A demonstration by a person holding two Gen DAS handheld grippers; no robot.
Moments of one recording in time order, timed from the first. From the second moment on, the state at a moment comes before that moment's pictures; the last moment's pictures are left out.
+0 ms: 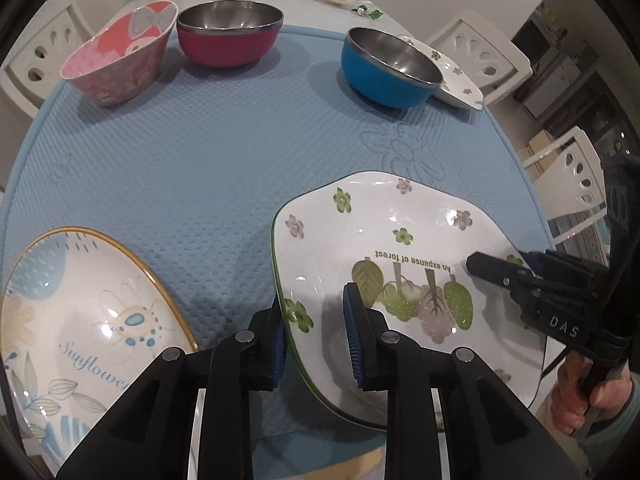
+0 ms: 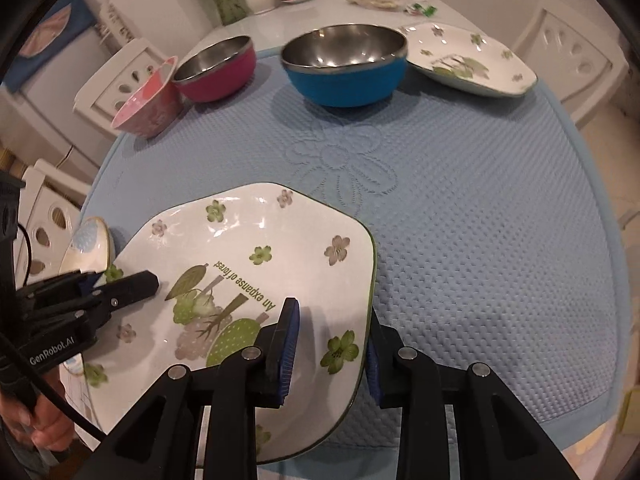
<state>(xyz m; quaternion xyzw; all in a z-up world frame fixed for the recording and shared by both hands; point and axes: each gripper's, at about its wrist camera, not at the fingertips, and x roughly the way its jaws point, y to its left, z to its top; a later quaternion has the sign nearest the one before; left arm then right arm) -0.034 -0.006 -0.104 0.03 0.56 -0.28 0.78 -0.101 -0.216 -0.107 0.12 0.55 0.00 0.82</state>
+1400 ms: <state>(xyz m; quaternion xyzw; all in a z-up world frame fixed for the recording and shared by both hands) -0.064 0.218 -0.093 -0.01 0.55 -0.18 0.81 -0.094 0.017 -0.101 0.02 0.56 0.12 0.82</state>
